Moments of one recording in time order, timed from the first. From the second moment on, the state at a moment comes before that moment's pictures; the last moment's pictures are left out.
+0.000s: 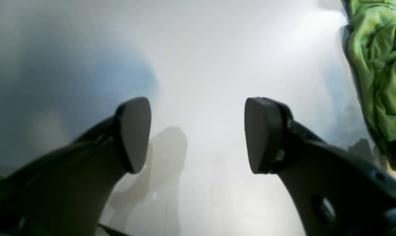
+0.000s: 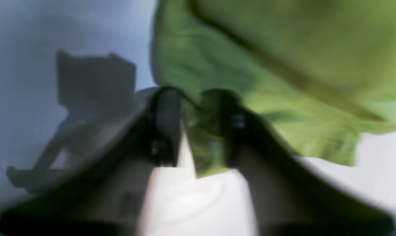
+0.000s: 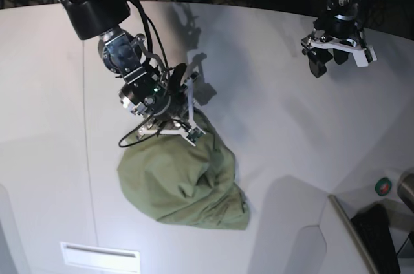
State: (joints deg) left arm 31.4 -12.1 -14.0 89.7 -38.7 -0.7 9.6; right arm 8.5 -1.2 -24.2 64.4 -14.9 17.9 -34.9
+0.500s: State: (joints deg) left arm 24.5 -11.5 -3.8 88.8 -21.7 -1.1 10.2; right arm -6.2 7.5 -23.3 95.4 -14.9 17.9 -37.6
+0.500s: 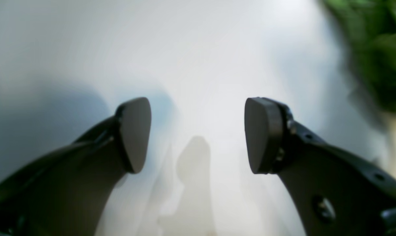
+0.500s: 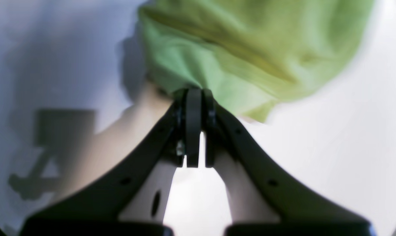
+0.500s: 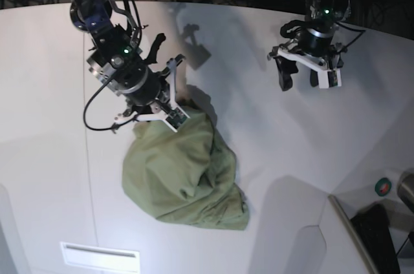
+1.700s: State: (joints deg) left arm -20.2 -4.7 32.8 54.5 -21.1 -6.1 19.9; right arm -5.2 6.6 9.8 102.7 -14.5 18.3 -37.4
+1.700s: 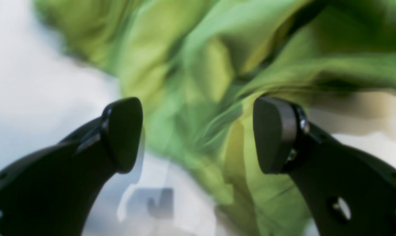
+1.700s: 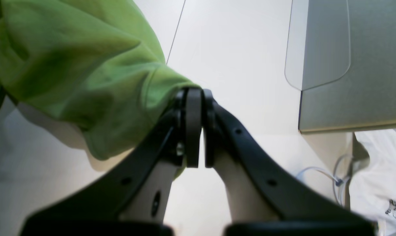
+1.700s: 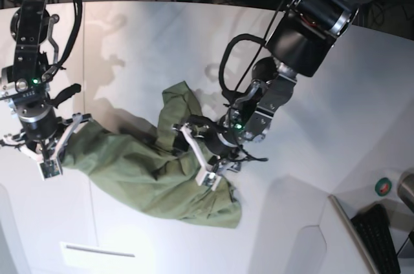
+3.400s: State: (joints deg) left arm -13.9 -18.3 28.1 74.3 -20.9 -8.3 45.6; right arm -12.9 7.9 -2.4 88.5 -14.7 18.3 -37.3
